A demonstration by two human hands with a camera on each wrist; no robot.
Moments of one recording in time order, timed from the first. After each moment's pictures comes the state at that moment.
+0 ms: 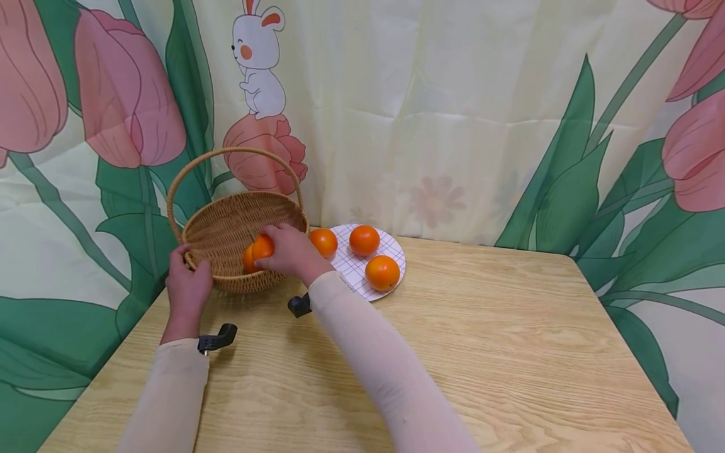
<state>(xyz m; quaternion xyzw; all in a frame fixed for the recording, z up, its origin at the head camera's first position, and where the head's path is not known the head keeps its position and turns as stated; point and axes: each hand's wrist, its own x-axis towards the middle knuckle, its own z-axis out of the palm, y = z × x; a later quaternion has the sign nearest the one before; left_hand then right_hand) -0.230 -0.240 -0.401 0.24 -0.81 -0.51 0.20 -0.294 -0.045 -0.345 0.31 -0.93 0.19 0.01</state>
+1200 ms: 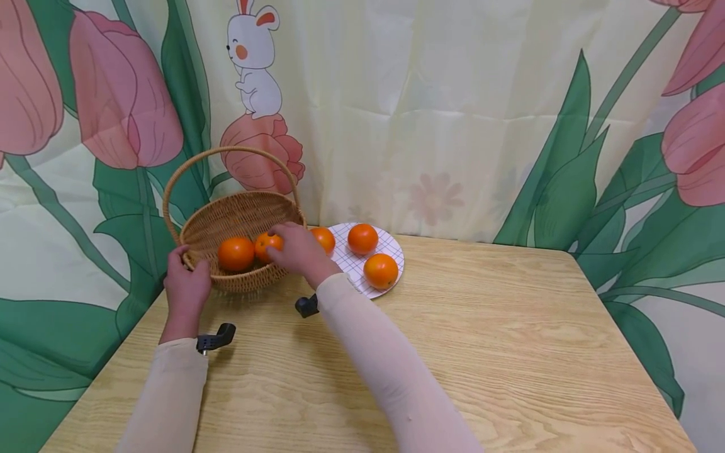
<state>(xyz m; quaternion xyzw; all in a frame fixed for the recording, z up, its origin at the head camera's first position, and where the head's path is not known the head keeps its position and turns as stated) -0.229 -0.239 -0.400 0.25 -0.81 -0.50 0.19 -0.297 -0.027 -0.353 0.33 -0.91 0.24 0.07</state>
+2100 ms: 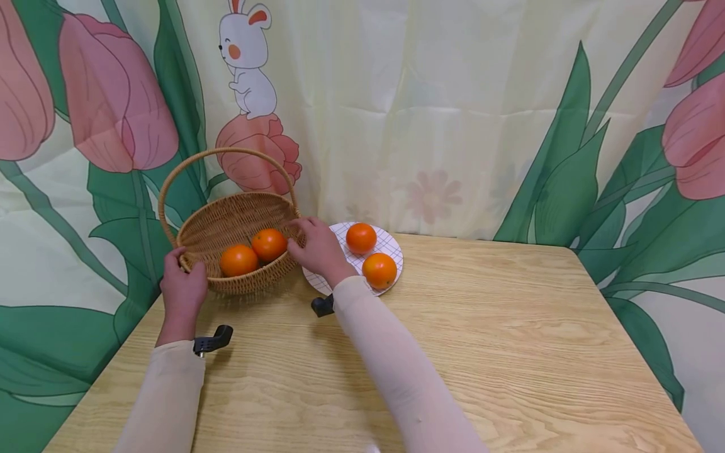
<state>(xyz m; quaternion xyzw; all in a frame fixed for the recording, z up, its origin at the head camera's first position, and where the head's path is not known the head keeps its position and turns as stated) -0.229 -0.239 -0.398 0.25 -0.81 -0.50 0.17 -0.312 0.009 -0.372 0.25 -0.91 0.30 0.11</state>
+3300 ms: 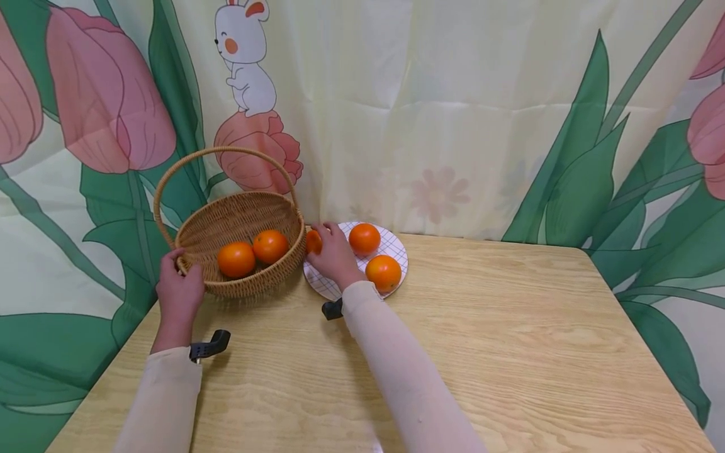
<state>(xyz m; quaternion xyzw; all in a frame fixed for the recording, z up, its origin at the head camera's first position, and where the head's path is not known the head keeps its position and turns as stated) -0.235 -0.244 -0.400 0.25 -0.82 -0.48 0.17 -0.340 0.025 -0.413 0.18 -0.93 0.31 0.05</state>
